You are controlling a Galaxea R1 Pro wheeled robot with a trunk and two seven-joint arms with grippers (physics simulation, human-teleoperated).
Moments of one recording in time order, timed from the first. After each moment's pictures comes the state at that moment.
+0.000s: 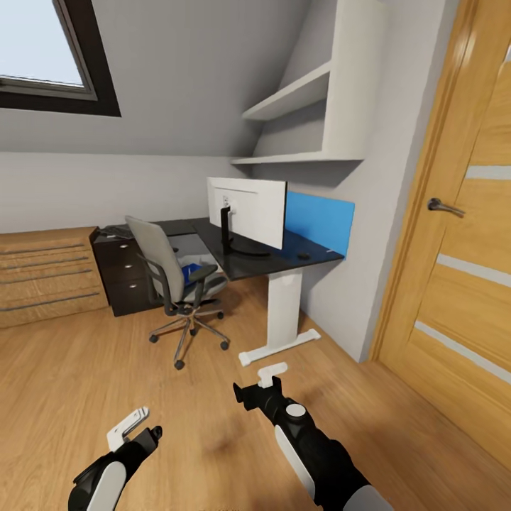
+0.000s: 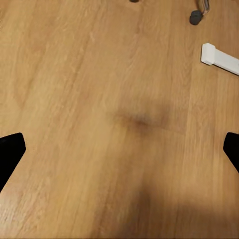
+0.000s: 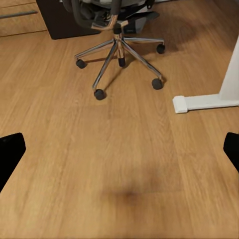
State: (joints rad) left arm -0.09 -0.03 0.09 -1.41 0.70 0.53 0.55; right arm -0.49 0.17 0.45 -0.86 -0.20 0.20 -0.01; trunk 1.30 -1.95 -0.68
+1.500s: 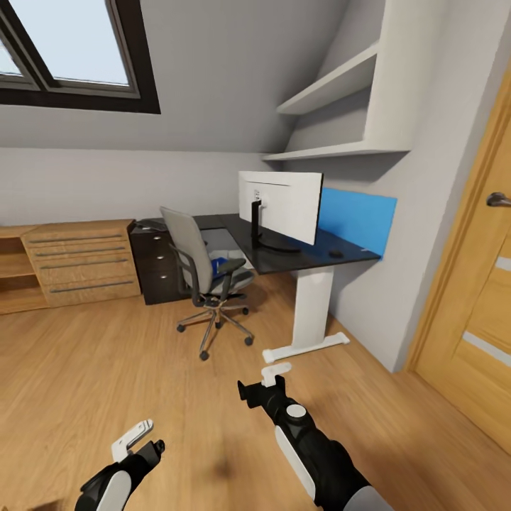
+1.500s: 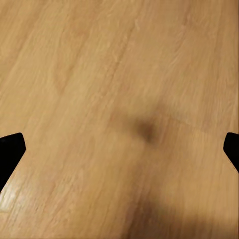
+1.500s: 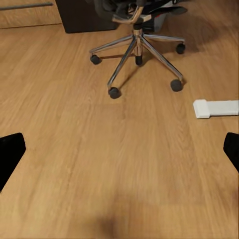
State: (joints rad) left arm -0.09 -0.02 0.06 -1.32 0.69 0.51 0.54; right arm -0.49 0.17 0.45 -0.87 -0.19 0.19 -0.07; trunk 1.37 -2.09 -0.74
